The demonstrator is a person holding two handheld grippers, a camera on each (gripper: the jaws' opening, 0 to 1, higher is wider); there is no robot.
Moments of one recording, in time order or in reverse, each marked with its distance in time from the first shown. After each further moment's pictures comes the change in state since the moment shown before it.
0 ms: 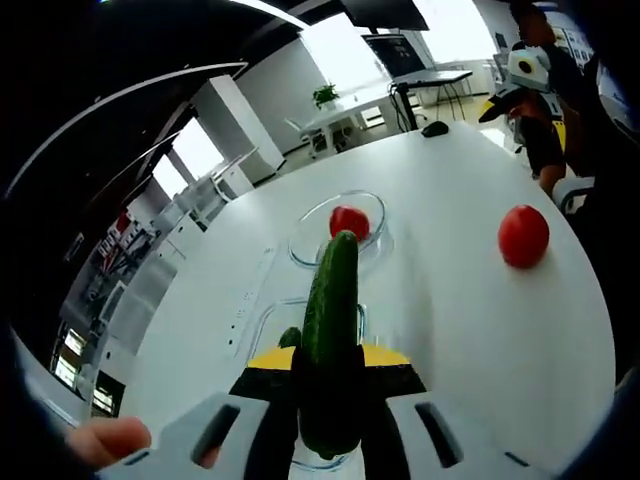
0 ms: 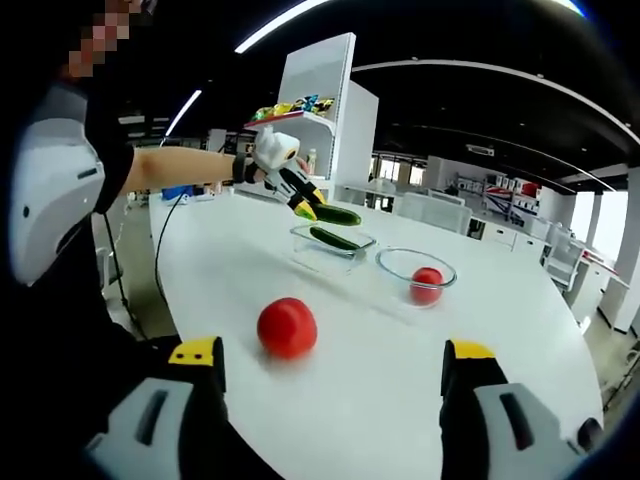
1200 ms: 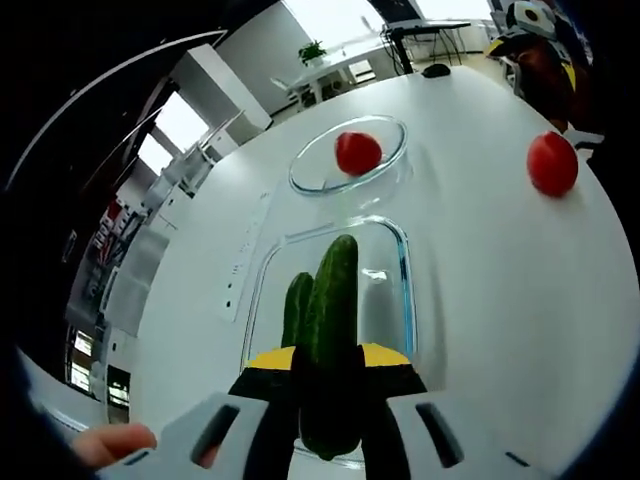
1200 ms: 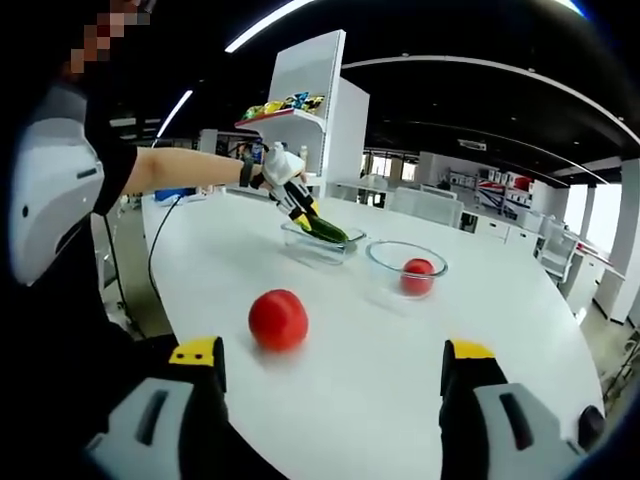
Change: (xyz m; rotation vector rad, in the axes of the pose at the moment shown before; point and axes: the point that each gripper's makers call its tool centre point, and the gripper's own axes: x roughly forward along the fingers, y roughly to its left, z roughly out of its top) left arm 0.045 0.018 -0.059 0.068 0.201 -0.040; right arm -0.006 -0.013 -0.012 0.028 0.011 -0.037
